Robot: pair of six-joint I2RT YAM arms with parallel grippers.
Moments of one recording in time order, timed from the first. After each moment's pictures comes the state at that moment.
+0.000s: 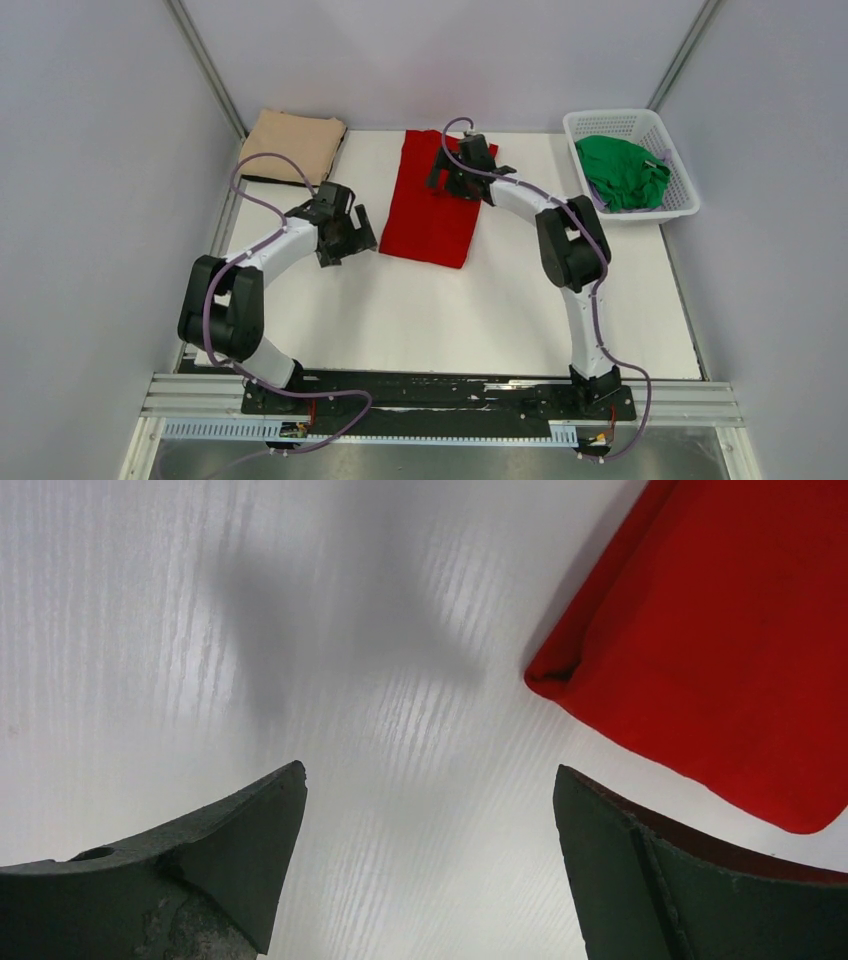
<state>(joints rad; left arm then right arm) -0.30 1.54 0.97 -0.51 -0.04 -0.64 0.46 2.27 1.75 -0.16 -0.06 0.63</state>
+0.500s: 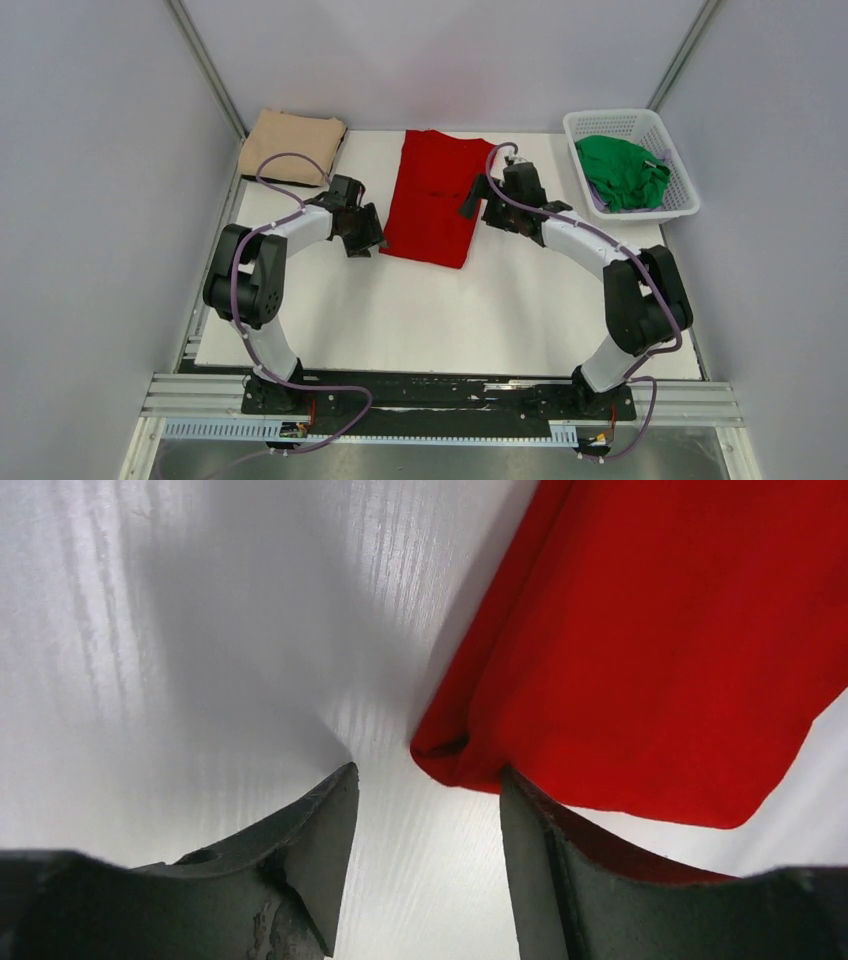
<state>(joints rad) -0.30 1.75 1.07 -0.40 0.16 -0.64 0.42 1.67 1.14 -0.12 -0.09 0.61</state>
